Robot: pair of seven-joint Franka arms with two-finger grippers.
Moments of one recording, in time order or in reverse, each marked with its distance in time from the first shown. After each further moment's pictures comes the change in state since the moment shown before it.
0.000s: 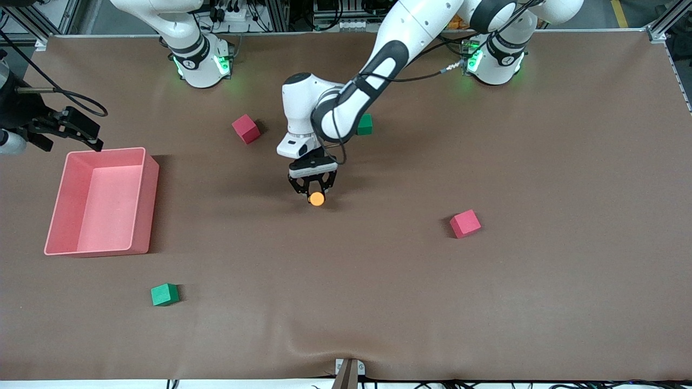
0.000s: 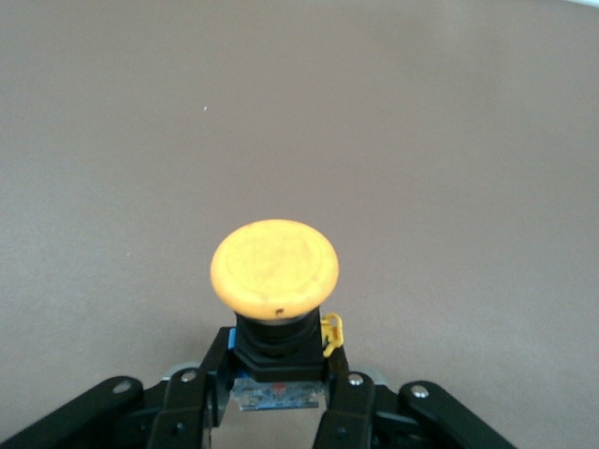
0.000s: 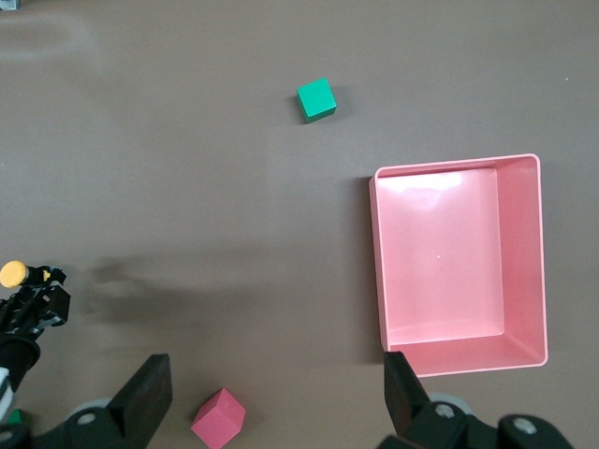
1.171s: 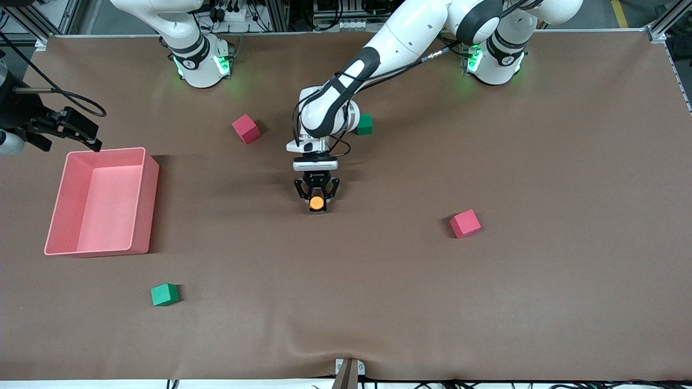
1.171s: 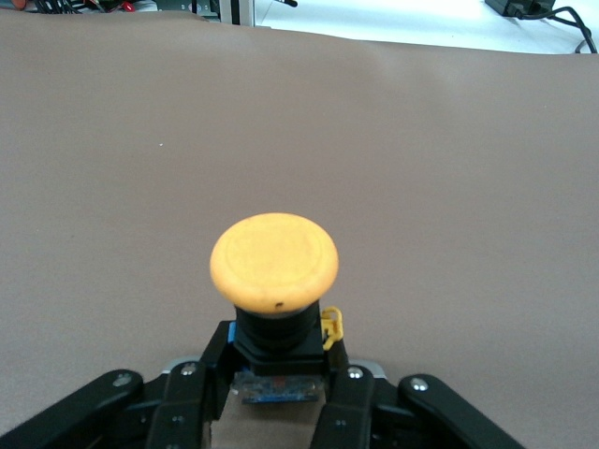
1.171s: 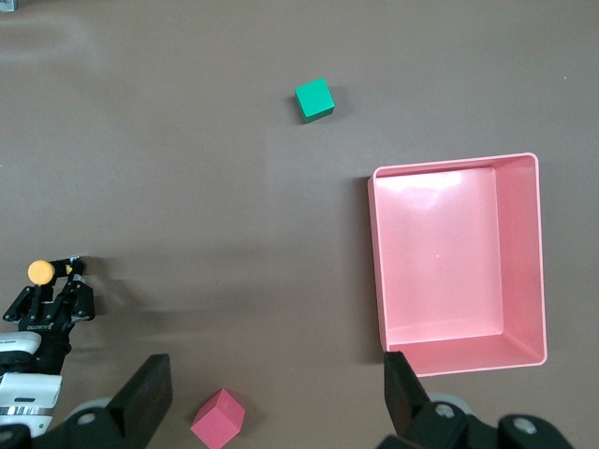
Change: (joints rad) left arm -0.031 0.104 0.010 -0.035 0.524 -0.006 -0.327; right arm 0.000 0.000 -0.004 0.000 0.001 0.000 0.000
